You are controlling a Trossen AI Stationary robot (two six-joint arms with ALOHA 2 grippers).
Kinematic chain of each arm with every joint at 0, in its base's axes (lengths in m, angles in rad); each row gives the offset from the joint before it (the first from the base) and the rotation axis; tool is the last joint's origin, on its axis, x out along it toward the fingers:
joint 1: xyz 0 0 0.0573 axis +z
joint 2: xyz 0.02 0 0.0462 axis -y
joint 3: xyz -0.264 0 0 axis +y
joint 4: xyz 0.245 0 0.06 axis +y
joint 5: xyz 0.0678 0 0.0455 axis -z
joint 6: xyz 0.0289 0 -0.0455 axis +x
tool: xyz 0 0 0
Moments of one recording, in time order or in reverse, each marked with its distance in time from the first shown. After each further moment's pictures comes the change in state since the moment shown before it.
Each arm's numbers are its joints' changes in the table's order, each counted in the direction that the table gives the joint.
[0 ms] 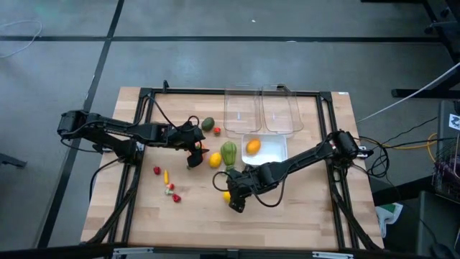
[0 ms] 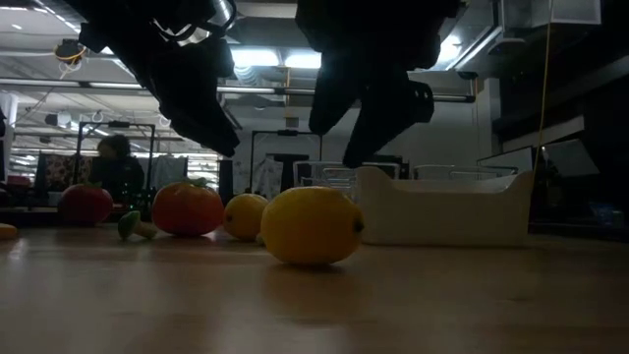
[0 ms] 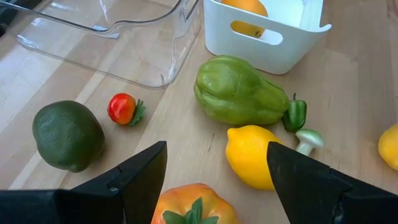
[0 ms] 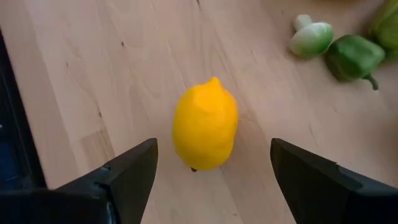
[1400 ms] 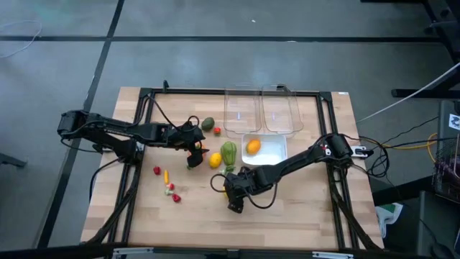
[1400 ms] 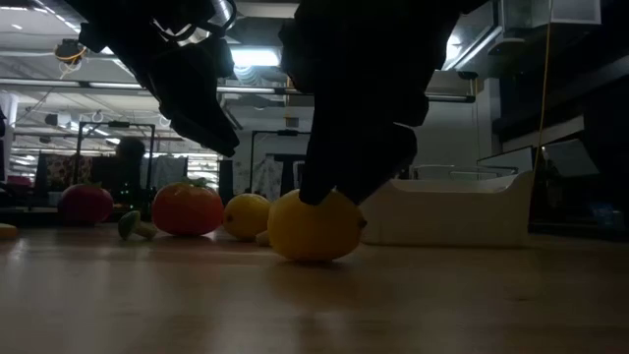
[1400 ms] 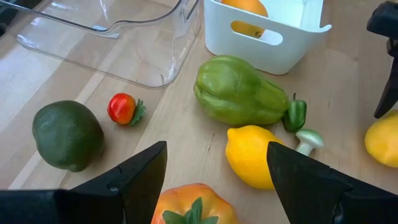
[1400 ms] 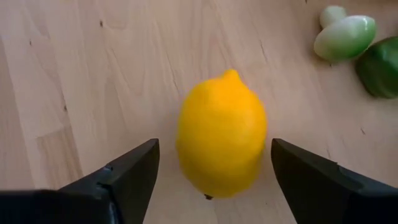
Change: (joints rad) left arm 0.000 0.000 0.000 0.000 0.000 -0.002; right arm -0.015 -0.076 0.046 -0.115 -0.011 -0.118
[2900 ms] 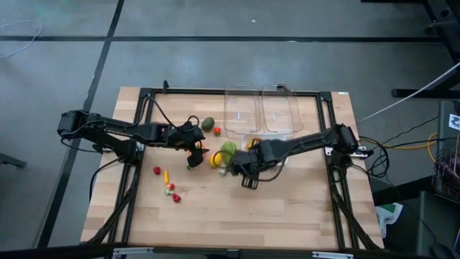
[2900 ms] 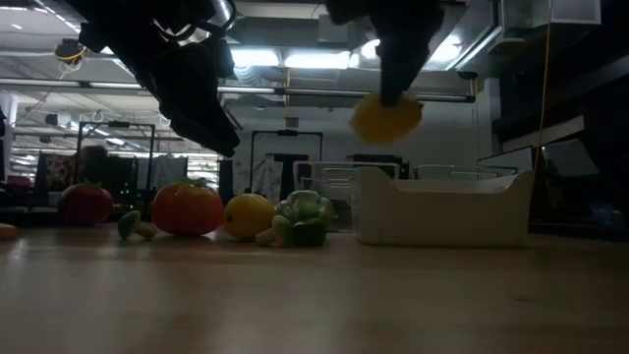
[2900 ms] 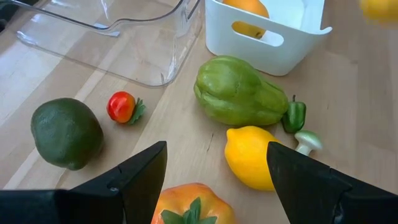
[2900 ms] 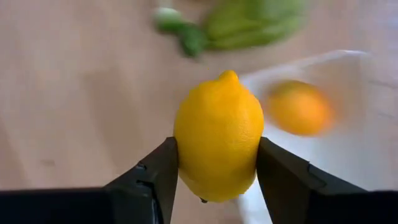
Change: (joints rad) left arm 0.000 0.000 0.000 0.000 0.000 -0.018; right arm -0.116 0.100 -0.351 0.787 0.122 -0.207
